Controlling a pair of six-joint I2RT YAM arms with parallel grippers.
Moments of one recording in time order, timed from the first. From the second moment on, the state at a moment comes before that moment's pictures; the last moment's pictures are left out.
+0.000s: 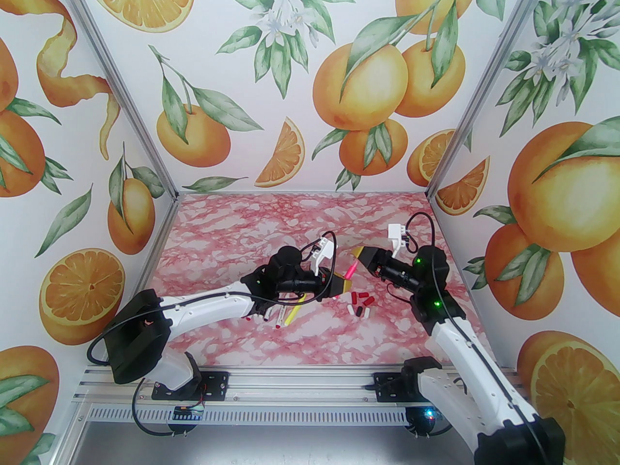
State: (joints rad) left arm -0.95 1.55 0.93 0.36 0.52 -0.62; right arm 0.10 0.89 0.60 0.09 -0.79 0.99
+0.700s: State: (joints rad) left arm -1.01 1.57 0.88 0.21 0.72 -0.60; right arm -0.07 0.96 0.71 0.35 -0.50 1.05
